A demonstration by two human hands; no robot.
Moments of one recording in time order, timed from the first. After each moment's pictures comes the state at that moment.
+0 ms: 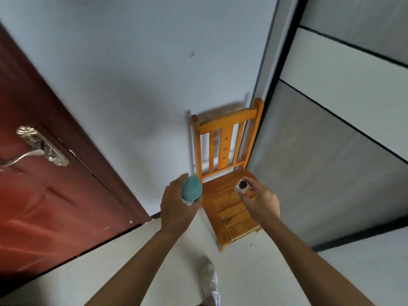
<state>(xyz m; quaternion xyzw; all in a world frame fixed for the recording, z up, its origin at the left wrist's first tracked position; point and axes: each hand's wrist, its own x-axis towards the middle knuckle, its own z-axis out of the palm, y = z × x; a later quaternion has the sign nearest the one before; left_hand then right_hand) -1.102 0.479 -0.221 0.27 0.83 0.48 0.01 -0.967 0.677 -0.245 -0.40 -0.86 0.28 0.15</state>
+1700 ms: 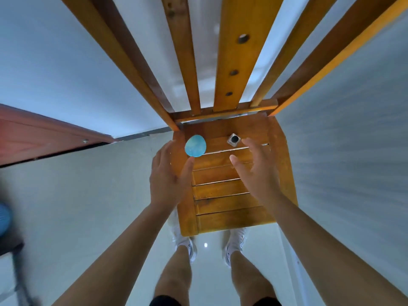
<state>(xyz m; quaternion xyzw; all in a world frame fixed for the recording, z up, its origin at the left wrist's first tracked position) -1.177 0.704 -0.564 0.02 0.93 0.33 0.12 -1.102 0.911 -0.597 -0.29 -0.89 0.36 -0.05</state>
